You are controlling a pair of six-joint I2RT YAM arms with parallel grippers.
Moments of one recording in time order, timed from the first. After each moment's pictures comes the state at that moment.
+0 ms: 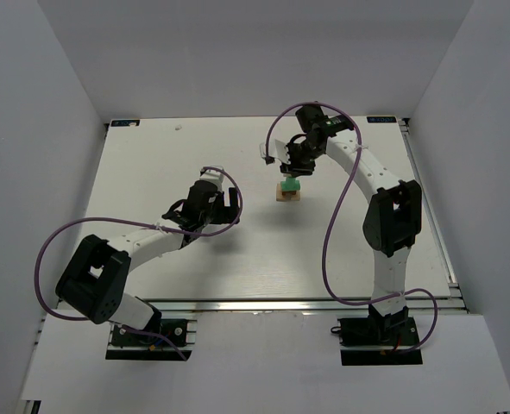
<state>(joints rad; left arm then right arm) -0.55 1.45 0.73 0.10 -0.14 -0.36 0.45 2.03 1.93 -1.04 -0.39 -1.31</state>
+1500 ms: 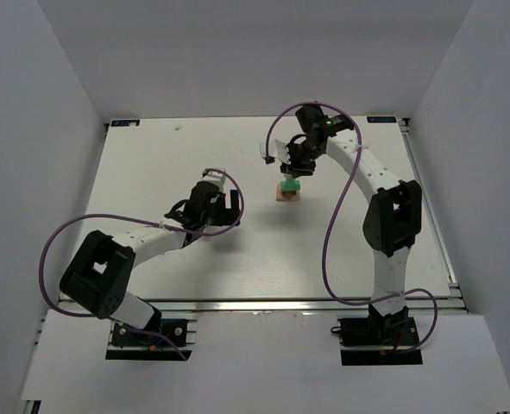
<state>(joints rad) -0.55 1.49 0.73 0.10 -0.12 -0.36 0.45 2.03 1.94 -1.05 -0.38 -1.30</state>
